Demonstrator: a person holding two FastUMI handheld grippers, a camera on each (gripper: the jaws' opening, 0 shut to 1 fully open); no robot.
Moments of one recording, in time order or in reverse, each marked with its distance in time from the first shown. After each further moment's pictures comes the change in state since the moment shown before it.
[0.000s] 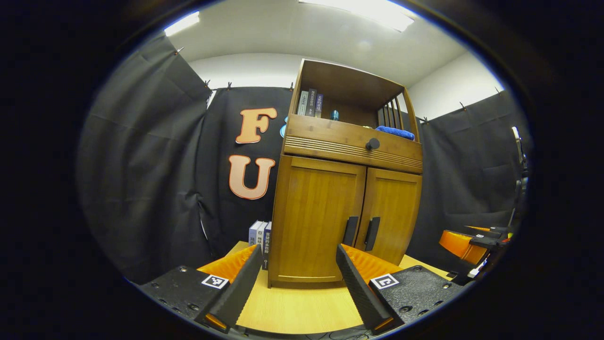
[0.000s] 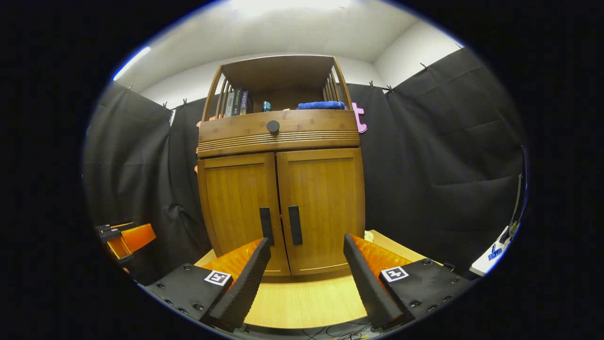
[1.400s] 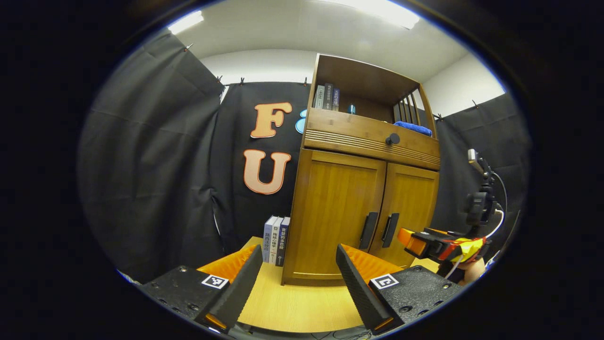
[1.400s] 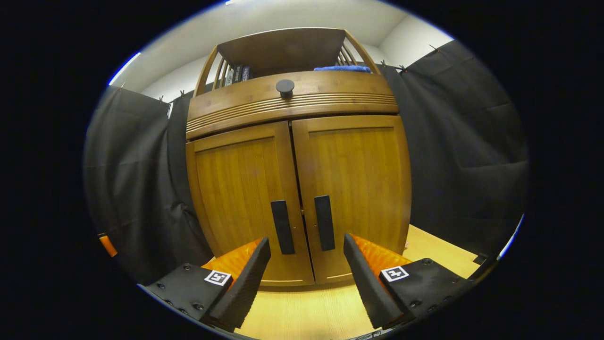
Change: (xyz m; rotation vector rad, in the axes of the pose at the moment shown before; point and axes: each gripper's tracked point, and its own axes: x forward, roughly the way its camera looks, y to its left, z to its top) left arm 0.004 0.036 -0.011 -0.004 0.036 0.092; right arm 0.164 0.066 -0.048 0.044 0.078 0.074
